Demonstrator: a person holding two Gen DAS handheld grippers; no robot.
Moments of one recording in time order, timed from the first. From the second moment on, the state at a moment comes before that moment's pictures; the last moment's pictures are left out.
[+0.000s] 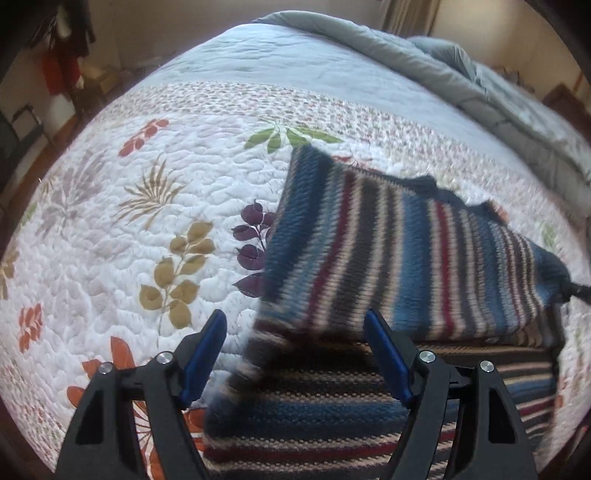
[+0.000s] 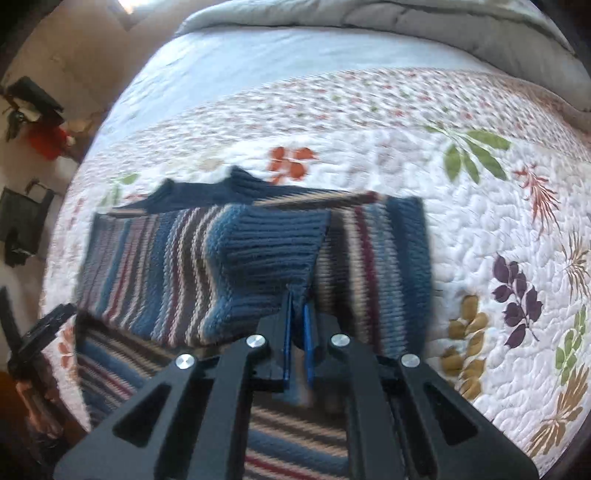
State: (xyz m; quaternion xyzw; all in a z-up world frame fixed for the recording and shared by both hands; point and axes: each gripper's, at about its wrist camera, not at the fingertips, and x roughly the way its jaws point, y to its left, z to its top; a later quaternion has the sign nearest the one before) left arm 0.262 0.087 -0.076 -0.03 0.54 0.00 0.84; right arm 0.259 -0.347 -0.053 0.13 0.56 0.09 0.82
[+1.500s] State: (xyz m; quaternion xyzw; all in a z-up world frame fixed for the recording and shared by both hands) left arm 0.272 0.077 -0.097 0.00 0.59 0.00 0.81; right arm 0.266 -0.363 -0.100 0.24 0.59 0.12 0.76
